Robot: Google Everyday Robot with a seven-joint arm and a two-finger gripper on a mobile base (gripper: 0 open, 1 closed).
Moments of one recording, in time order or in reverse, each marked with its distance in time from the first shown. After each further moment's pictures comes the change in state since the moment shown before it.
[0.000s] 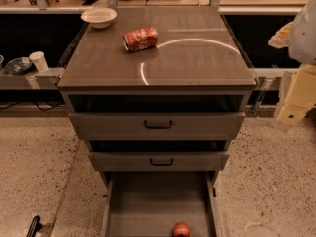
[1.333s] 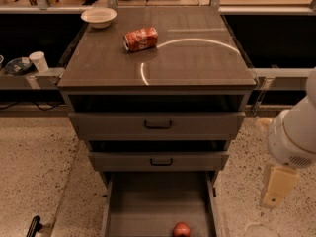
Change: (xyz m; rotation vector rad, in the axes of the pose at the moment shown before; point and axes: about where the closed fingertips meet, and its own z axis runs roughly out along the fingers) arm 0.067 0.084 0.145 -0.074 0.061 -0.011
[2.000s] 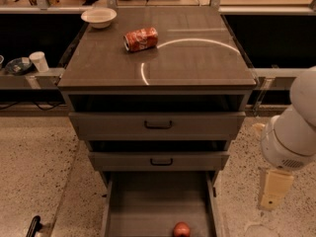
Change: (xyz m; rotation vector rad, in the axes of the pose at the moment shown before) arm 0.008 0.008 0.024 -0.034 0.050 -0.031
